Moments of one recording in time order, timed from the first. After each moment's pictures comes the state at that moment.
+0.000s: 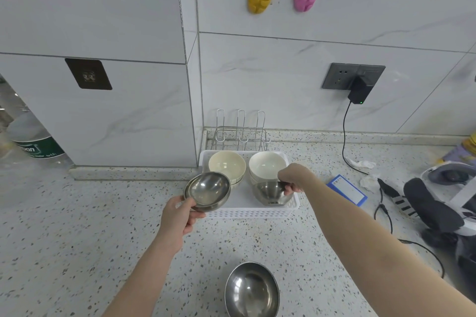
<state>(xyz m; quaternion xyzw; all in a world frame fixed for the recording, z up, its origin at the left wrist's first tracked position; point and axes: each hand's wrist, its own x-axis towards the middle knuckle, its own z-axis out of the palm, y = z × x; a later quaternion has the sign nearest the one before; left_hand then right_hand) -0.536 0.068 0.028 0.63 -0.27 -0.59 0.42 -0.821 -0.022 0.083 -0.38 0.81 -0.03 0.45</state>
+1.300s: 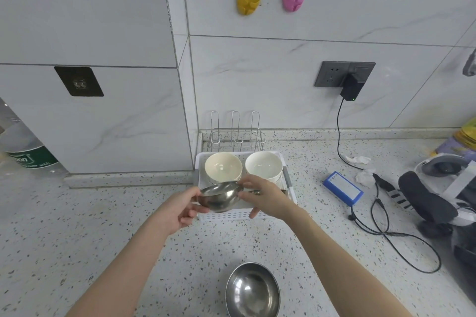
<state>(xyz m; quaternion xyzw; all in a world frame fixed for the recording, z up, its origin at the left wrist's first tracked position) -0.534 0.030 0.049 0.62 -0.30 -0.68 0.25 -0.778 0.051 0.071 -0.62 0.57 -0.23 0.48</state>
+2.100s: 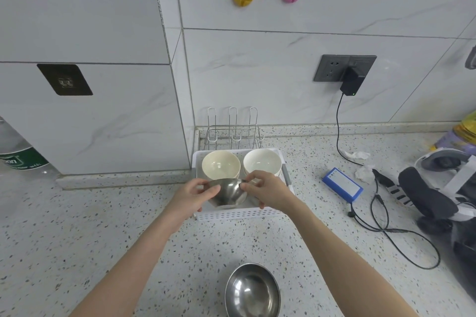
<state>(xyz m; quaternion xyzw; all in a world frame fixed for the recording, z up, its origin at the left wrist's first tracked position) -0.553 0.029 0.055 0.62 -0.51 -0.55 0.24 -0.786 0.031 0.062 -0.60 0.63 -0.23 0.44</state>
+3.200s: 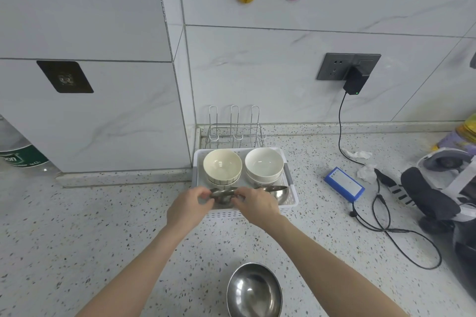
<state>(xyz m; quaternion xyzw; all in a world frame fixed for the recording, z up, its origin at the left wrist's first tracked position) -0.555 0.032 0.021 0.67 -0.66 -0.29 0.18 -0.744 0.041 0.028 -0.69 0.69 -0.07 0.22</state>
